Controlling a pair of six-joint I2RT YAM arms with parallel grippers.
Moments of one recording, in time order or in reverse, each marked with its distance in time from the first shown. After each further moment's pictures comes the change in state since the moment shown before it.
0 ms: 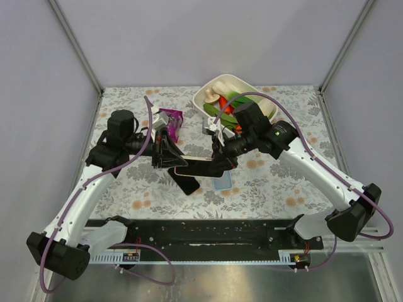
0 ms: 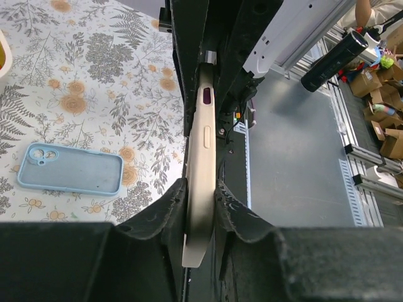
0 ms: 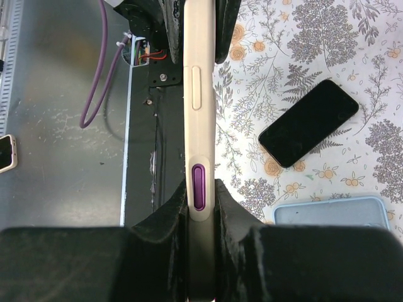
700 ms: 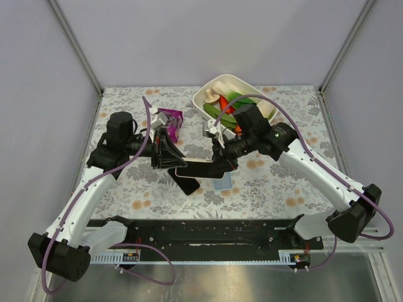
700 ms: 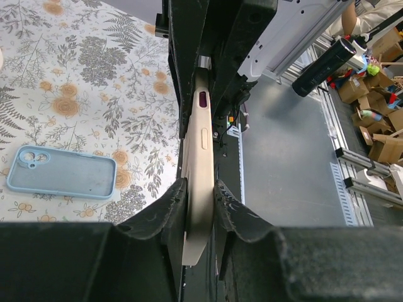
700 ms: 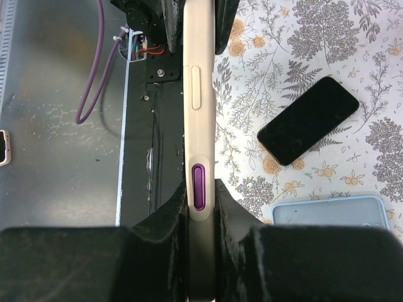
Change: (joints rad) left arm 0.021 -0.013 -0.044 0.076 0.039 -0.059; right arm 0.001 -0.010 -0.026 0.010 0.006 -0.018
